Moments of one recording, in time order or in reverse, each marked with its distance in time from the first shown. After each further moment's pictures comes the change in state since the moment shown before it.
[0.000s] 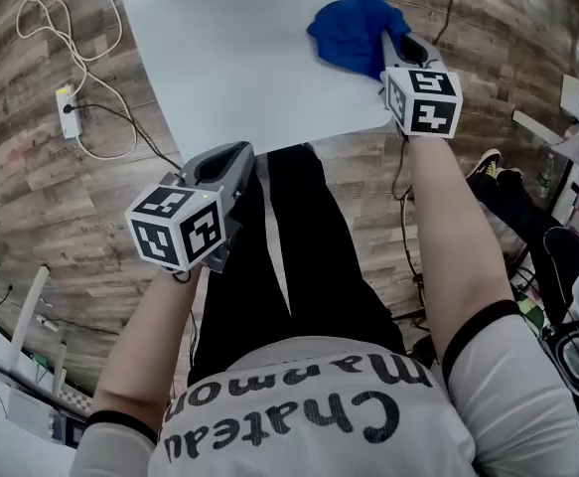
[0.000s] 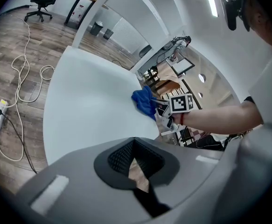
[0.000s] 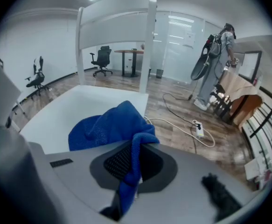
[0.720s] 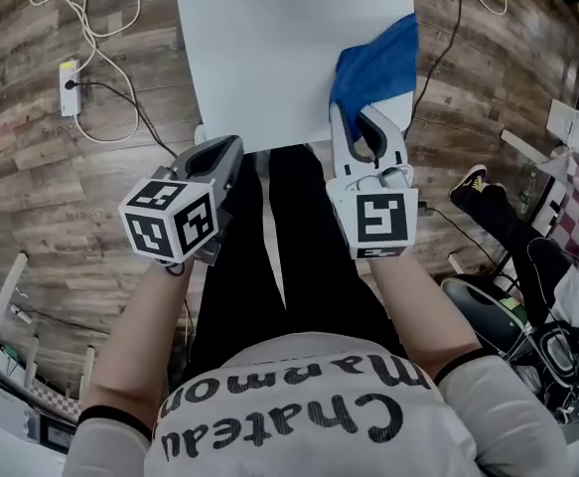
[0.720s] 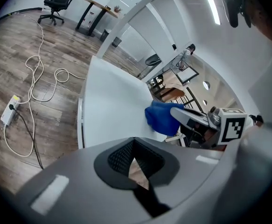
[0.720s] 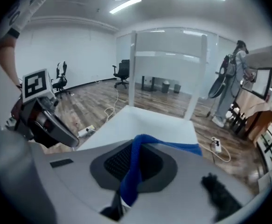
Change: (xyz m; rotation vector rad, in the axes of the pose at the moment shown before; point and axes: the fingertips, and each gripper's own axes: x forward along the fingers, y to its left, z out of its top) left arm -0.051 0.053 -0.008 -0.050 -0.083 0.038; right arm -0.111 0.199 0.052 -0.111 -0.169 0.130
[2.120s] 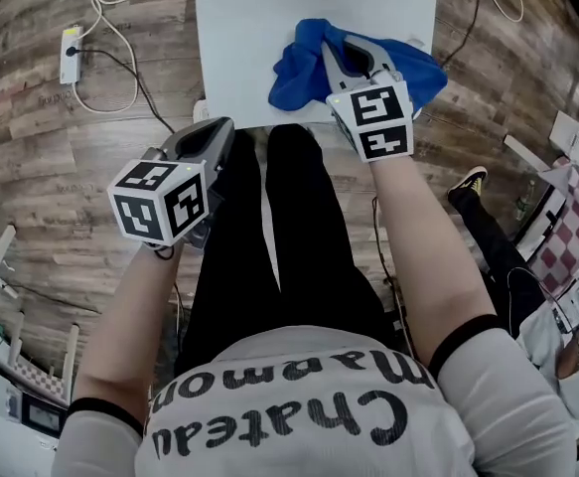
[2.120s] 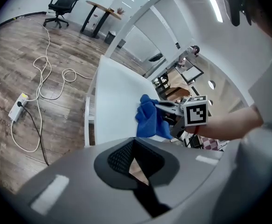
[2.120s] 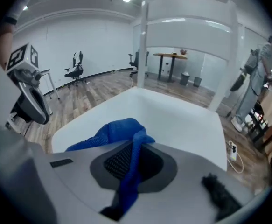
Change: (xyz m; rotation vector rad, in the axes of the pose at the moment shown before) left arm -0.012 0.025 -0.023 -0.018 -0.007 0.060; right arm 0.100 0.004 -0.043 -0.139 0.118 0.213
